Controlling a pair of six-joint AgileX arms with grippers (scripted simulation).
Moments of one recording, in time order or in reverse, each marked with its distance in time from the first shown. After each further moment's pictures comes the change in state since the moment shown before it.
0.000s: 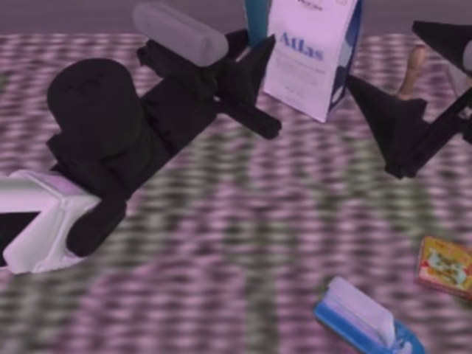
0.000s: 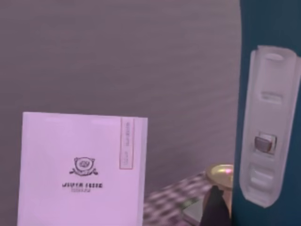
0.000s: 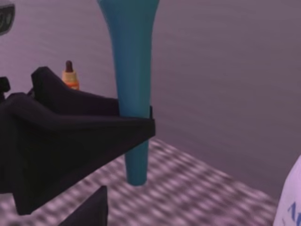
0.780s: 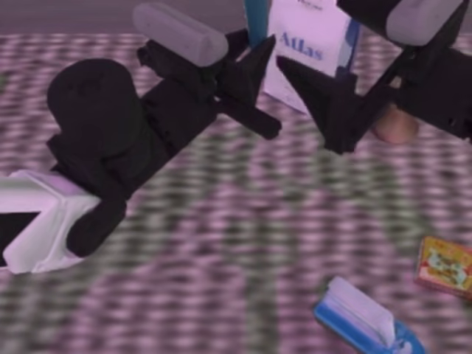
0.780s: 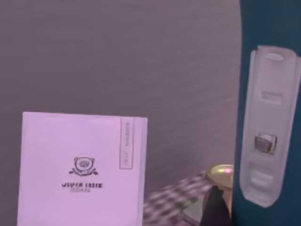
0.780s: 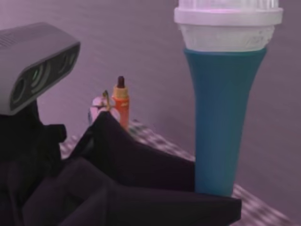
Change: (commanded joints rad) left arm 0.000 0.000 0.000 0.000 0.000 0.000; right arm 0.091 0.226 0.157 0.083 -0.048 -0.010
